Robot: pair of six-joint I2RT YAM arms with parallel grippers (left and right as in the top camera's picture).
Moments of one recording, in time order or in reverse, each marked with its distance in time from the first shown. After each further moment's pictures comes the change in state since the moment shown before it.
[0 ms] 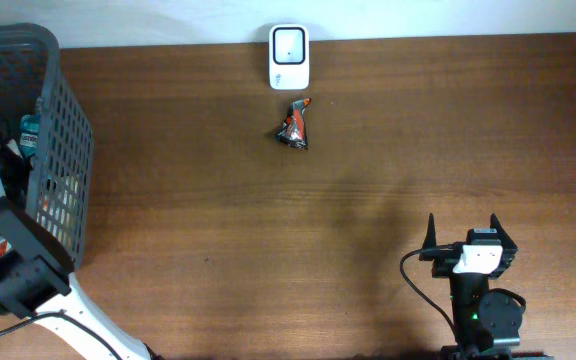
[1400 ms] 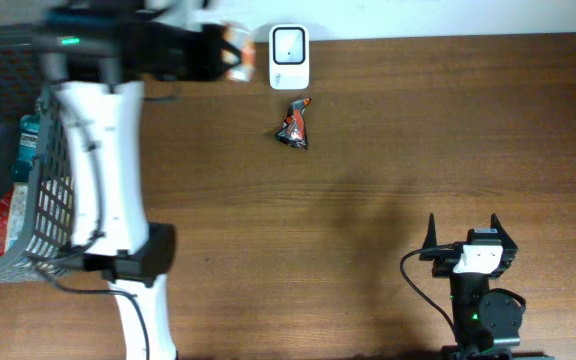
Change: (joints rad) left arm -0.763 0.001 1.013 -0.359 0.640 -0.004; right arm 0.000 0.000 0.000 0.000 0.003 0.000
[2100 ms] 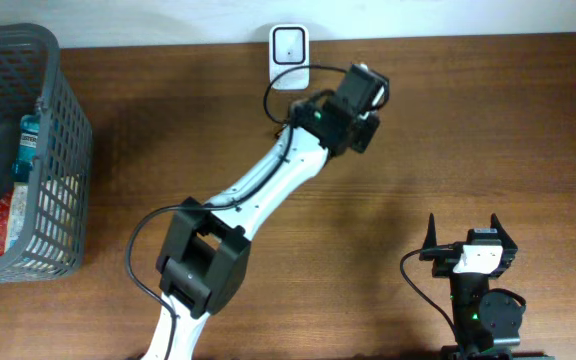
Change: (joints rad) left arm -0.522 0.000 -0.999 1.057 -0.687 0.005; right arm 0.000 0.000 0.000 0.000 0.000 -0.001
